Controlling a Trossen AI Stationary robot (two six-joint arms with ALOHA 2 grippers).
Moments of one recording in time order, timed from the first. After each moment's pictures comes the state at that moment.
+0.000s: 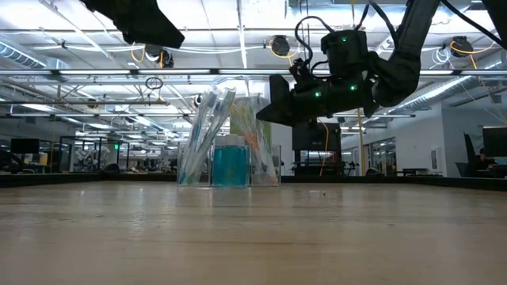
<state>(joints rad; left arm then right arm) -0.10 0.94 0.76 -0.22 -0.52 -0.06 -0.23 1.84 0.68 1.10 0.28 0.17</state>
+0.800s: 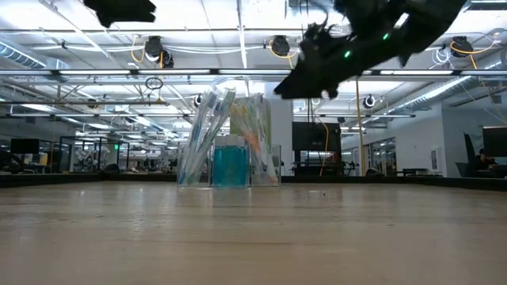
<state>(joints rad) -0.16 0.70 0.76 -0.34 -0.51 -0.05 -0.14 1.44 0.68 0.48 0.28 0.08</state>
